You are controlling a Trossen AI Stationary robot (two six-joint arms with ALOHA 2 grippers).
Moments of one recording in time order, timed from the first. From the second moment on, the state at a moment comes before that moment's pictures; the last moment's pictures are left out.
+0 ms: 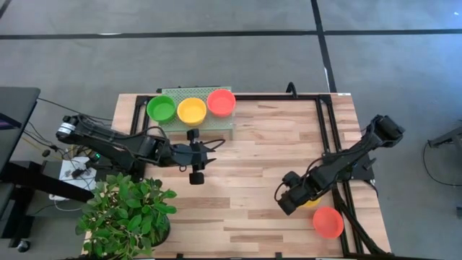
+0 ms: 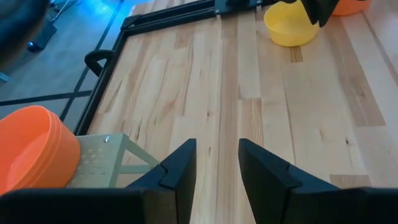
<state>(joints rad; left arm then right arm) -0.28 1.28 1.06 -0.42 -0.48 0.07 0.60 1.44 0.89 -0.84 -0.02 1.52</state>
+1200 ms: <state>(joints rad) -0.33 1.34 1.06 -0.26 -0.22 0.11 0.43 1.53 1.06 -0.60 -0.01 0.85</state>
